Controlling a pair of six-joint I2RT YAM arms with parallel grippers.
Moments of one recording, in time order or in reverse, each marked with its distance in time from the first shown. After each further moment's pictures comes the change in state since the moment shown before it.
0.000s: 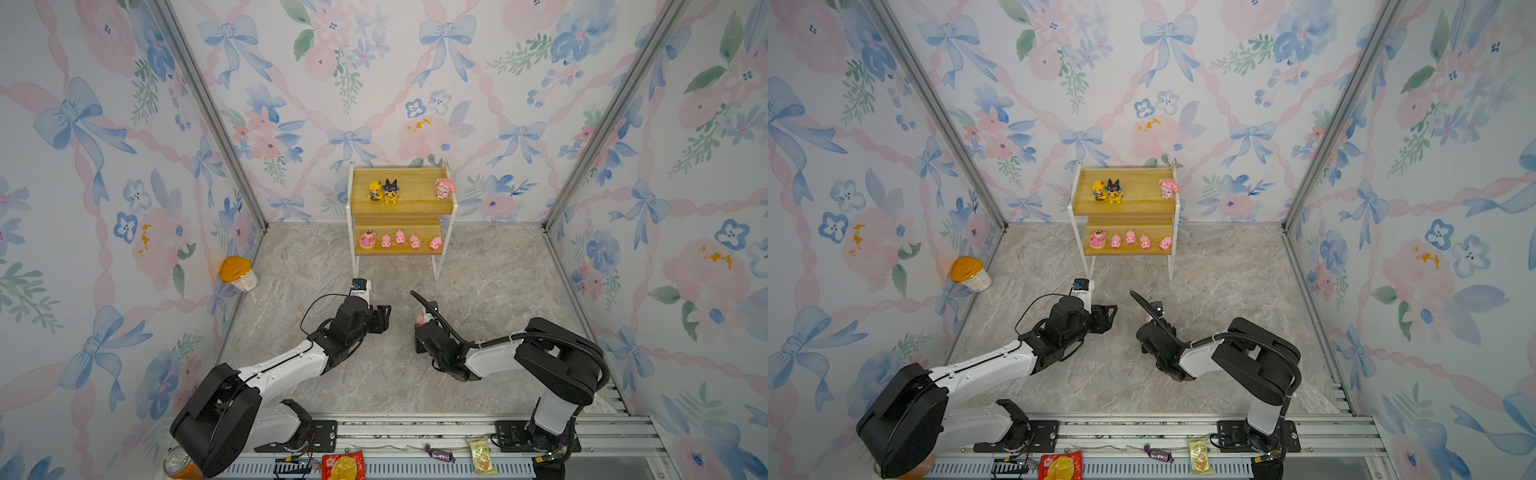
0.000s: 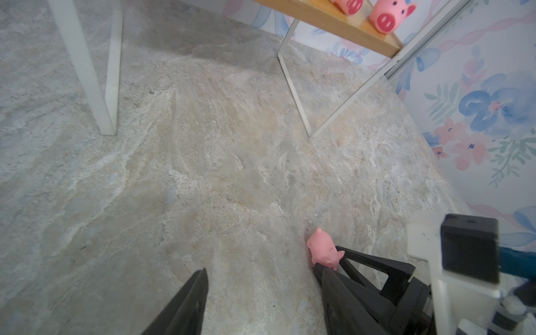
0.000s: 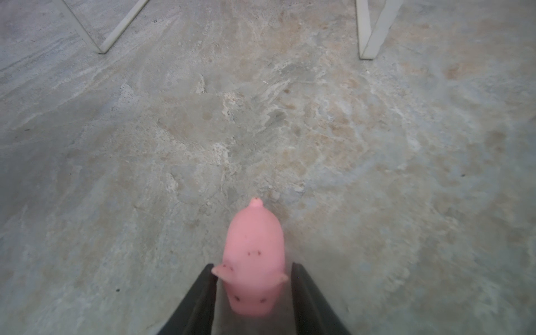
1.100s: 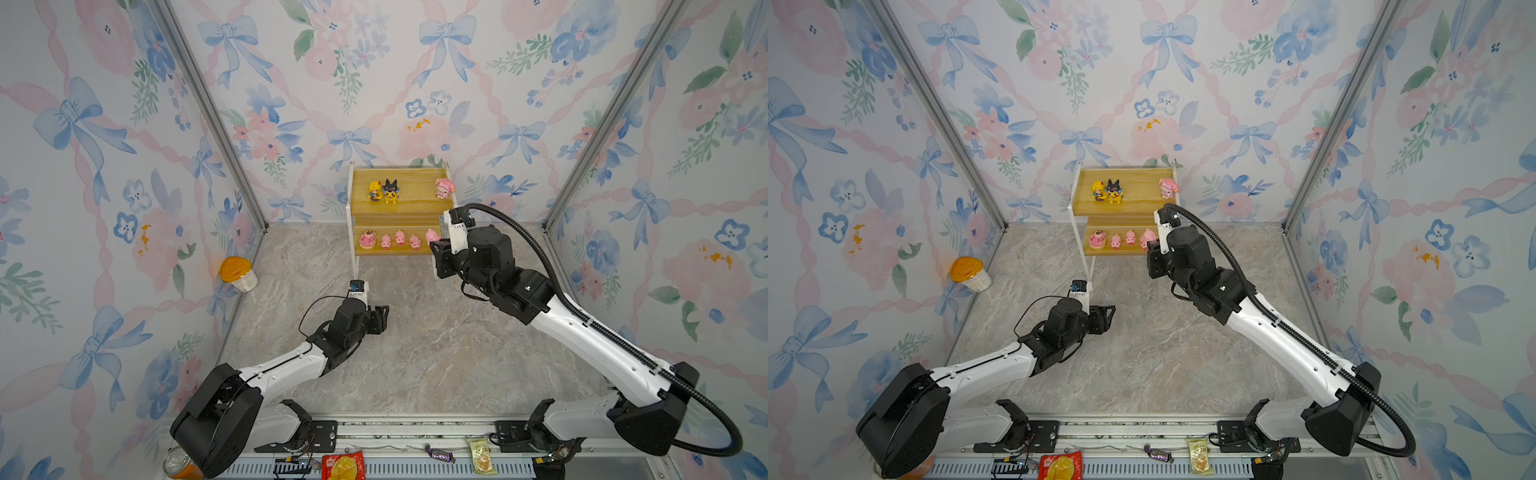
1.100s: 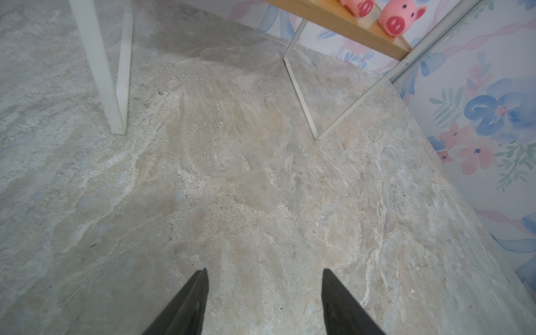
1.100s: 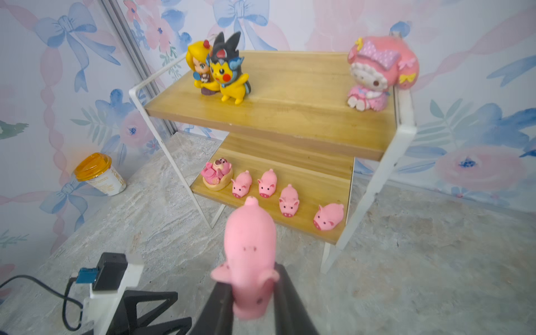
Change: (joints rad) left arm 0.006 0.000 -0.029 0.034 -0.011 0.003; right arm -0.227 -0.380 0.859 -0.871 -0.291 -0.346
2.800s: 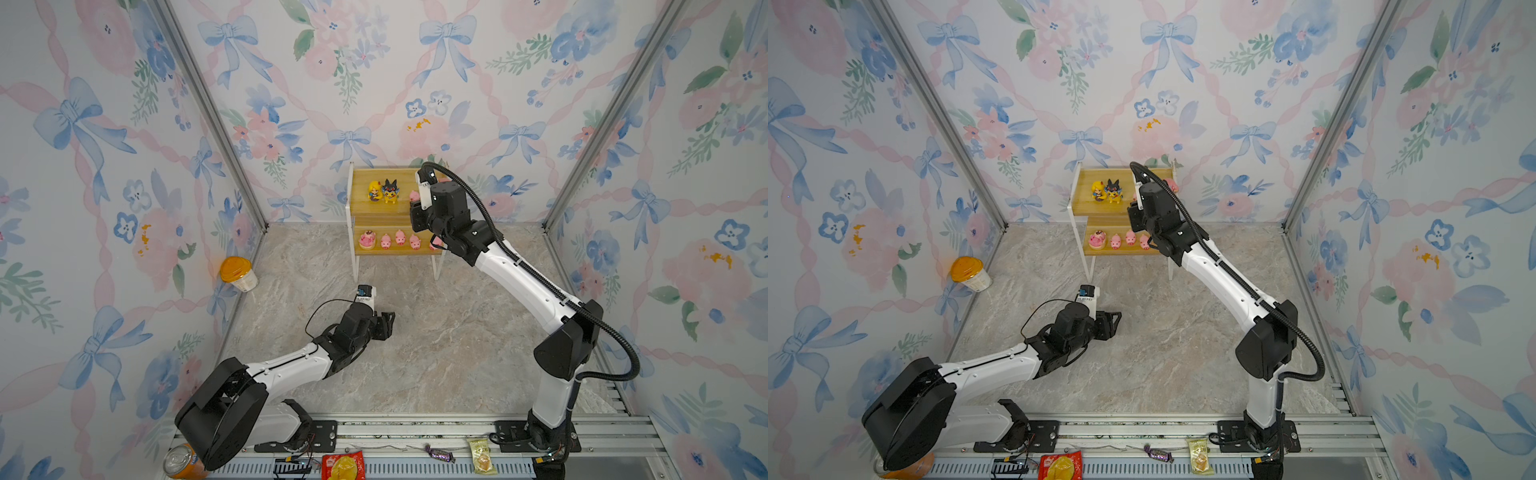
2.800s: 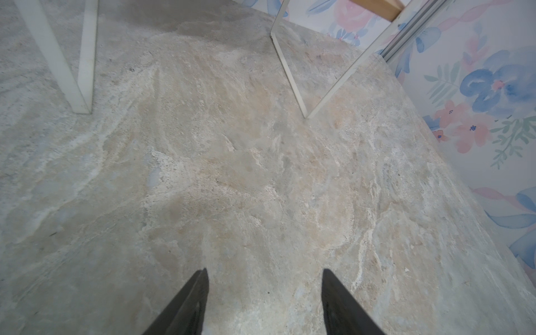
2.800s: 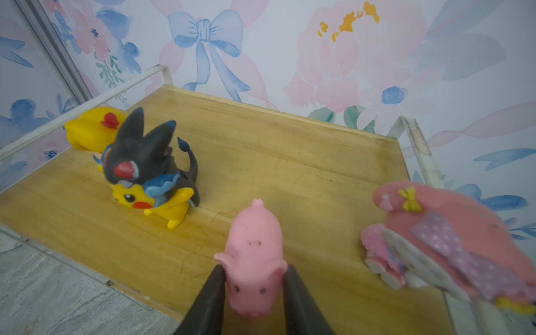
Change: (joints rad) left arm -0.066 0.035 -0.010 0.018 -0.008 -0.013; right arm -0.106 0.504 0.510 0.023 0.048 -0.151
